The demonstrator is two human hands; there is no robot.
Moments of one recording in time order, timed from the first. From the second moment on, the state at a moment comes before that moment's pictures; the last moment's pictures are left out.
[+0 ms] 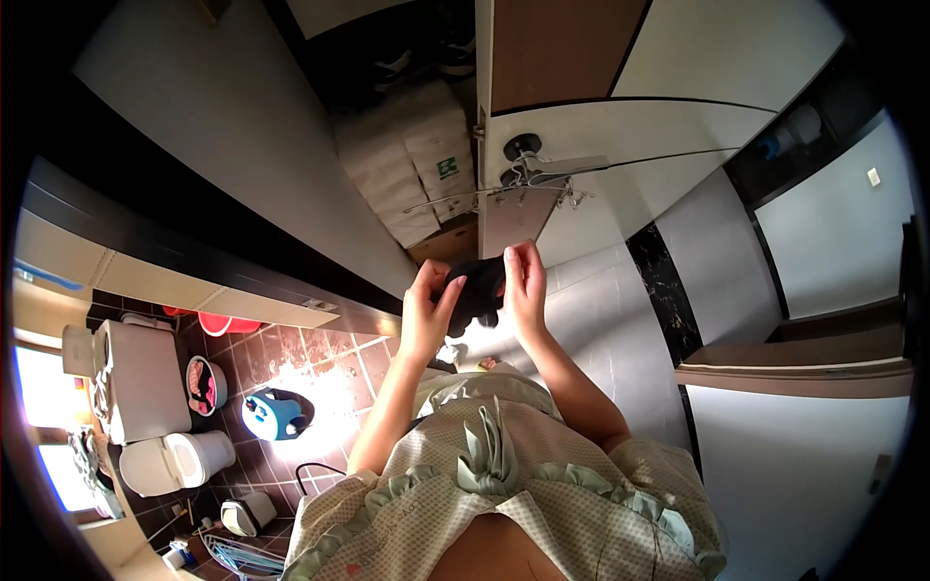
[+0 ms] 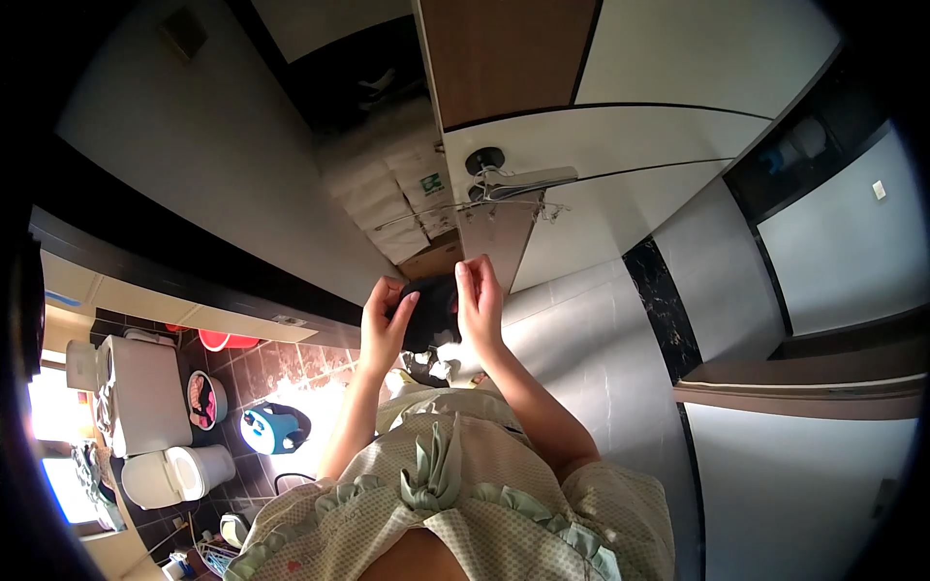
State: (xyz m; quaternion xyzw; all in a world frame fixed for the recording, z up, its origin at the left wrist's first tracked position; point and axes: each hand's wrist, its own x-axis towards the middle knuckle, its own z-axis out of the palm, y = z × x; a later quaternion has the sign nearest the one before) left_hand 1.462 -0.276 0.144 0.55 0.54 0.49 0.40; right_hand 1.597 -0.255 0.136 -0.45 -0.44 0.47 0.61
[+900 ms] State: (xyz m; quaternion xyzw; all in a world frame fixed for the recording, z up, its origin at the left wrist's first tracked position) left_hand 1.354 -0.368 0.175 0.38 0.56 0.65 0.35; right_hand 1.487 -0.302 0.146 -0.22 -0.69 0.57 0.37
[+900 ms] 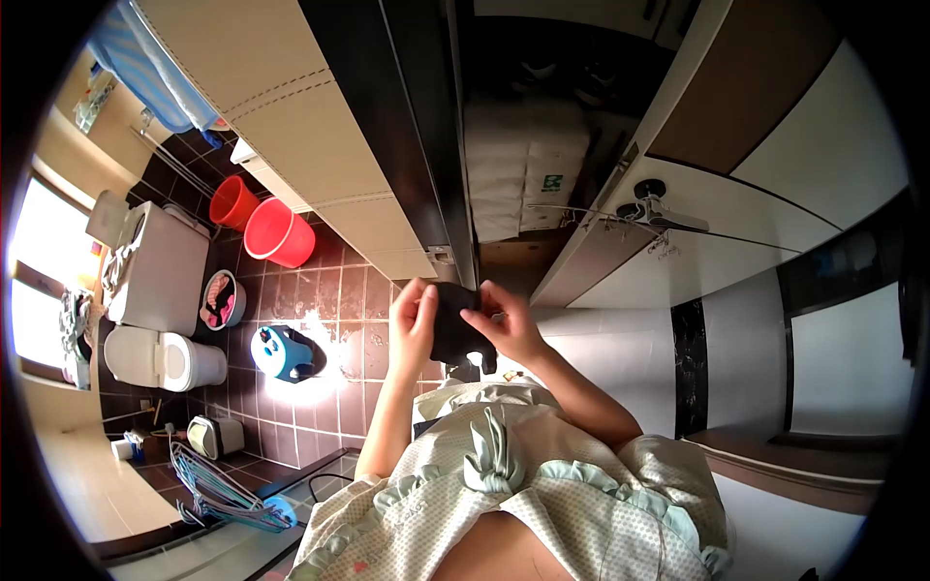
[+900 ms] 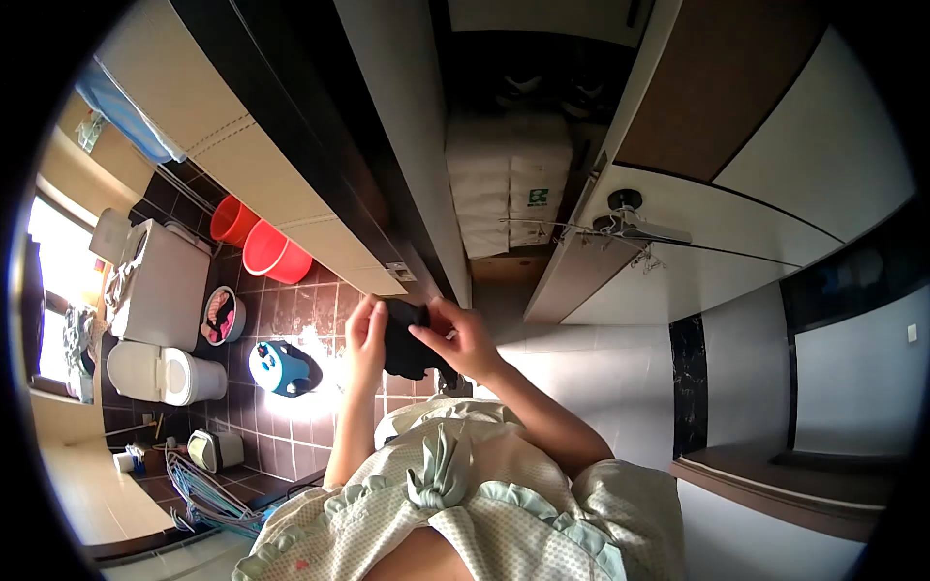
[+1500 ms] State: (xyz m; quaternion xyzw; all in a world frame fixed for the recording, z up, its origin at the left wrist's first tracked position) left_hand 1.447 -0.252 0.140 0.66 0.64 0.34 0.18; right_hand 1.677 -0.200 0.107 -0.56 -0.67 0.12 0.48
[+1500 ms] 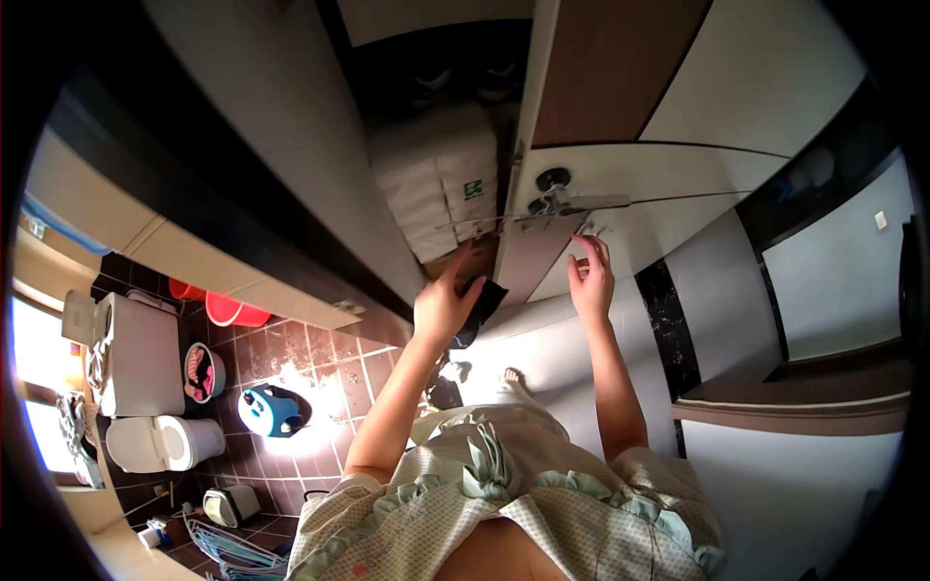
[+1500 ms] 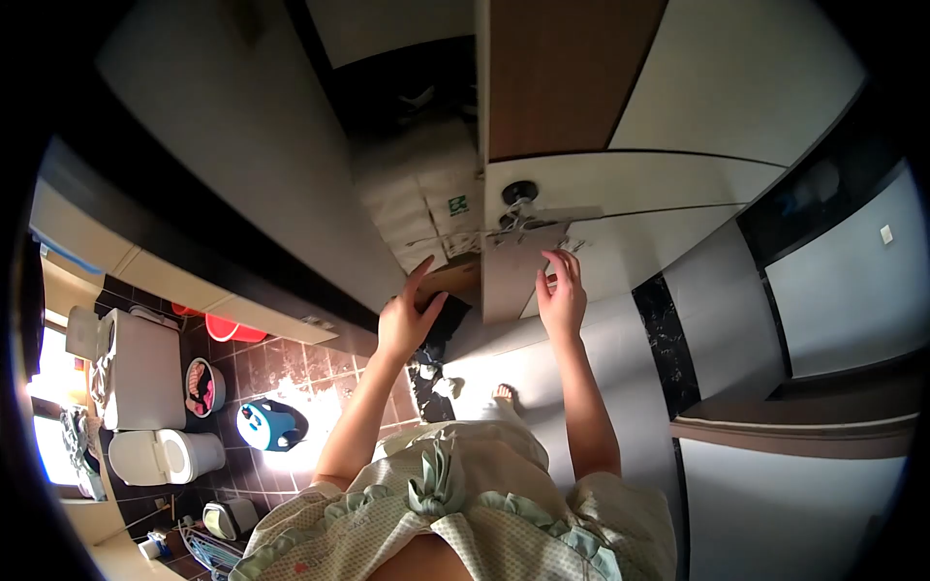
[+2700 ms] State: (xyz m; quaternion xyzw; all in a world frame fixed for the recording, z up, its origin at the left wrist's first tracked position) left_hand 1.437 -0.344 0.150 0.45 0.71 0.38 0.39; right_hand 1.701 -0.142 0.126 -0.29 -0.82 0.49 0.05
